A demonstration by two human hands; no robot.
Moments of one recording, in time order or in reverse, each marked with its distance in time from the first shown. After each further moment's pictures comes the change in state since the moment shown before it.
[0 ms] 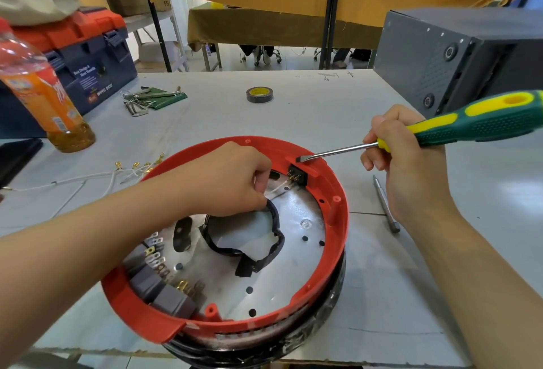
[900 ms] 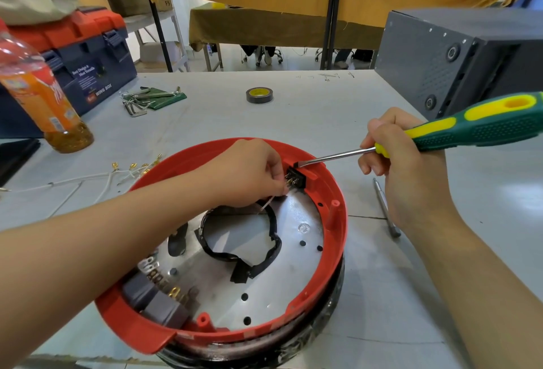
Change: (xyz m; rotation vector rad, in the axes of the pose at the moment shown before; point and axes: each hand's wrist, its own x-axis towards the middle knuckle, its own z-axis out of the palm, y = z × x) left_hand 0.033 -0.002 0.017 -0.259 0.084 -0.041; right_hand -0.001 -0.002 0.001 -0.017 -0.044 0.011
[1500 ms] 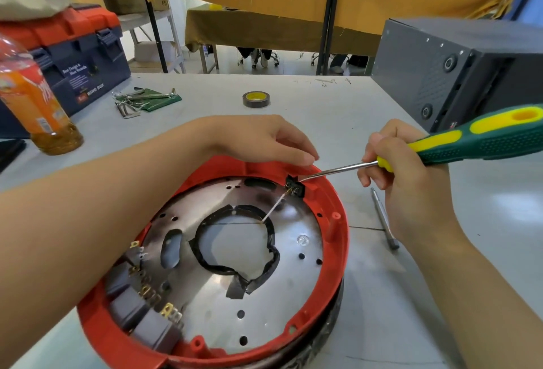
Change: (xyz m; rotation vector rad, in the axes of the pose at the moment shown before) left_hand 0.053 0.001 -0.032 -0.063 -0.339 0.230; right_hand 0.000 -0.001 -0.001 0.000 -0.021 -0.015
